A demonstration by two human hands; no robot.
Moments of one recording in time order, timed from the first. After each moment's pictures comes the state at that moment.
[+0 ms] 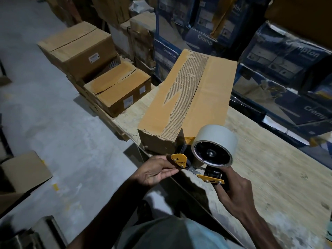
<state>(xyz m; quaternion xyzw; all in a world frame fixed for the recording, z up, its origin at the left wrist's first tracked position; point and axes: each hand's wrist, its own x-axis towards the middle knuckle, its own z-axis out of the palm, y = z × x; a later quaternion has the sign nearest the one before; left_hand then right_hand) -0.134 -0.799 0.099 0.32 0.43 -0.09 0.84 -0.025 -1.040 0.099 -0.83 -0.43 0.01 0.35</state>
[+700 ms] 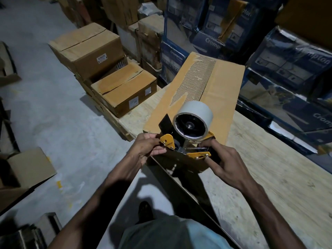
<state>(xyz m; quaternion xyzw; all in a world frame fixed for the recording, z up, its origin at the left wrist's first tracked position) -0.124 -0.734 0.111 0.46 0.46 0.08 0.75 0.027 -0.974 0.122 -0.78 -0.54 0.10 0.31</state>
